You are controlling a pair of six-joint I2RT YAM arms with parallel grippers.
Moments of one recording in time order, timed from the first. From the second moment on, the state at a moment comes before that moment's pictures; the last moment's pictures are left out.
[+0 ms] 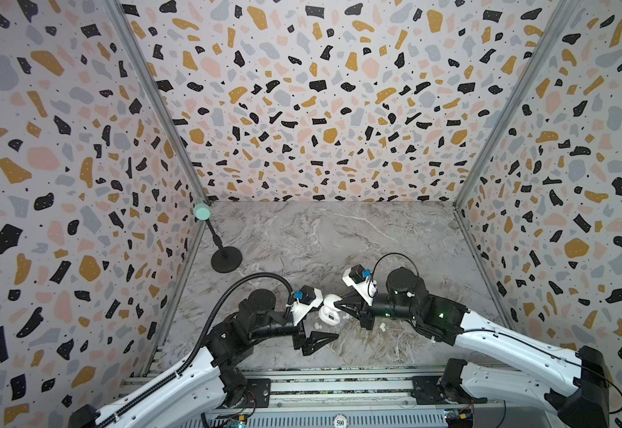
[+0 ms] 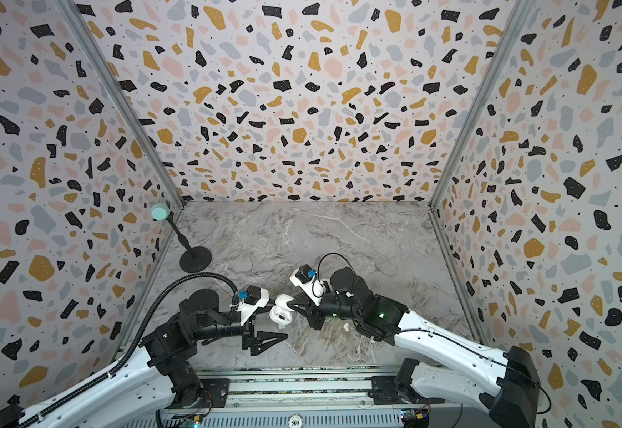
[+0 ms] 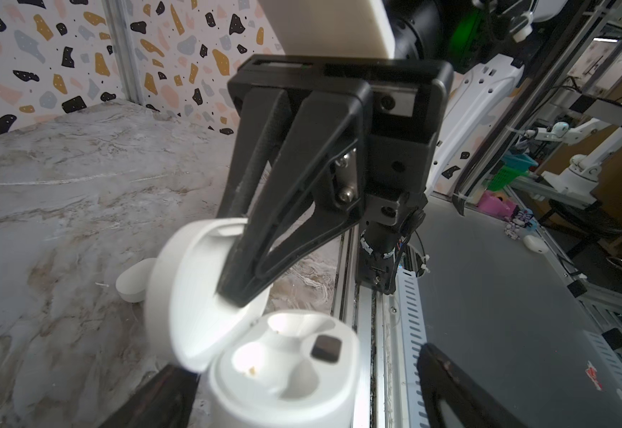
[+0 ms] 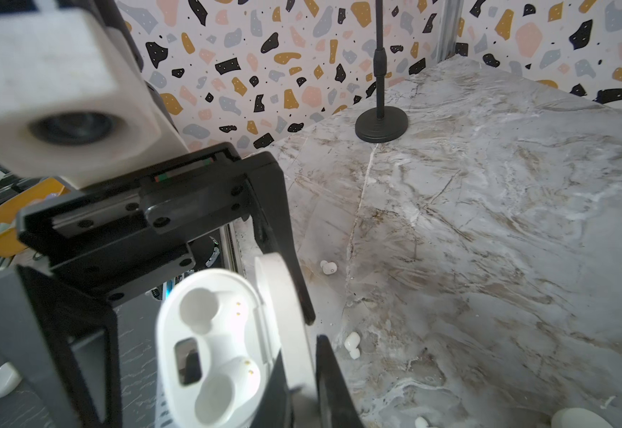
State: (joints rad) left arm -0.82 0.67 0.49 -0.08 0.59 -0.08; right arm 0.99 1.02 0.81 -0.16 -0.33 0.11
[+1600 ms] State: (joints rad) left arm -0.78 0.51 0.49 -0.20 -0.97 -0.23; right arm 0.89 1.73 1.14 -0.19 0.05 -0.57
